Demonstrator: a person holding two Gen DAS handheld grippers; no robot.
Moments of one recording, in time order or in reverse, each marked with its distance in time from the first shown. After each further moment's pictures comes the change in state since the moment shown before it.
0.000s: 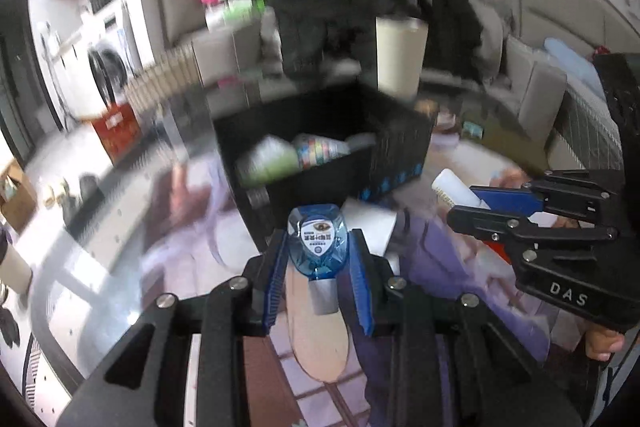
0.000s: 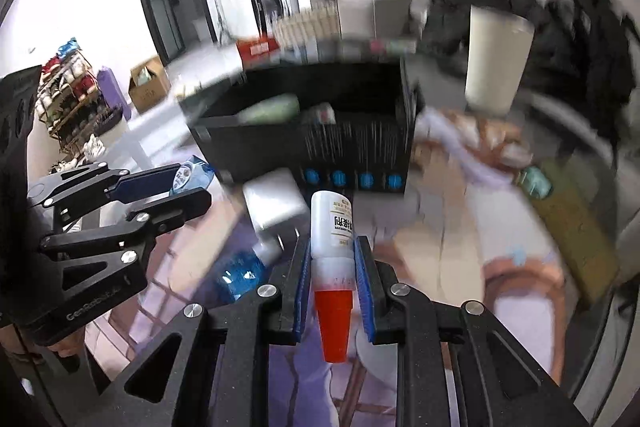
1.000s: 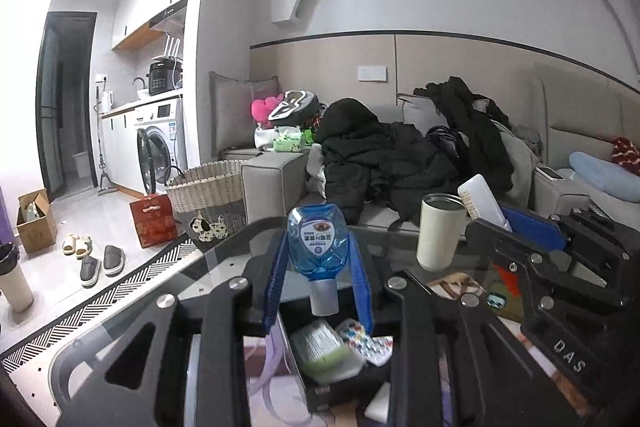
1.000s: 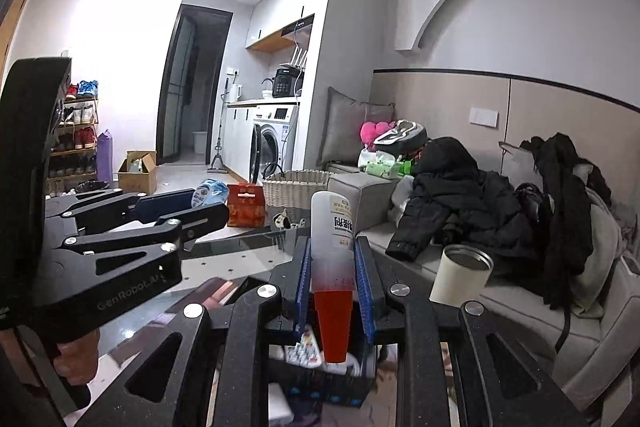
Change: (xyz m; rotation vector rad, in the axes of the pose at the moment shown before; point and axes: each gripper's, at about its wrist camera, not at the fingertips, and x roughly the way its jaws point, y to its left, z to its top) left arm -0.044 0.048 0.072 -0.111 -0.434 0.113; right arm -0.078 0.044 0.082 -0.186 -0.560 -0.140
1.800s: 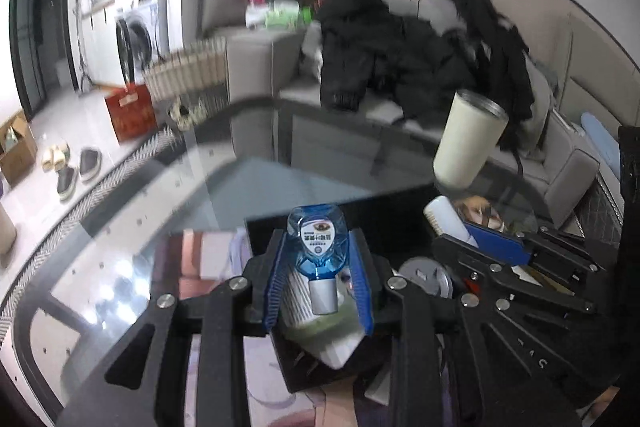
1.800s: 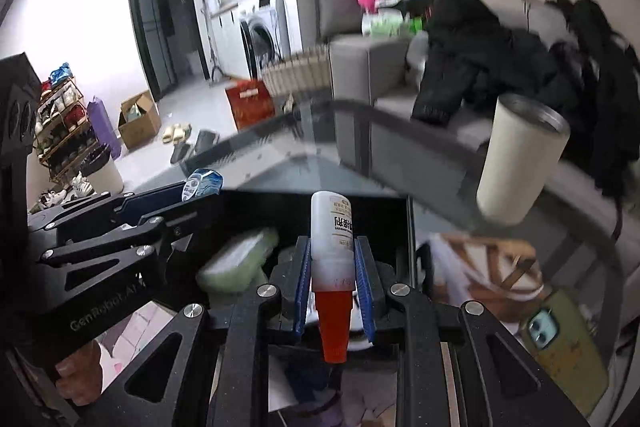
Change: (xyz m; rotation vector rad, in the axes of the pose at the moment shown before) left arm 0.120 -0.003 -0.043 -0.105 0.482 -0.057; right arm 0.143 -0.034 -0.060 0.219 0.509 0.109
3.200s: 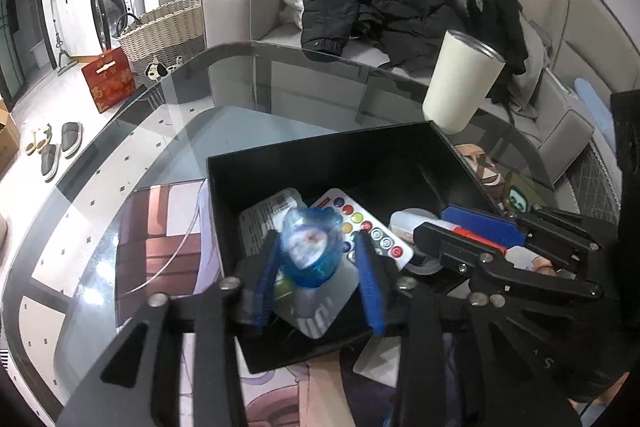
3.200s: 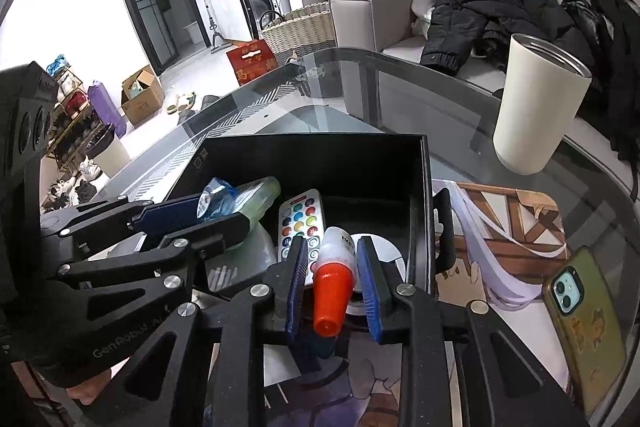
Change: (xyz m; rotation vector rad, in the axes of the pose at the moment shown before) left arm 0.019 -0.010 -0.012 0.030 0.148 -0.044; right arm 0.014 0.000 -0.016 0.043 0.148 0.045
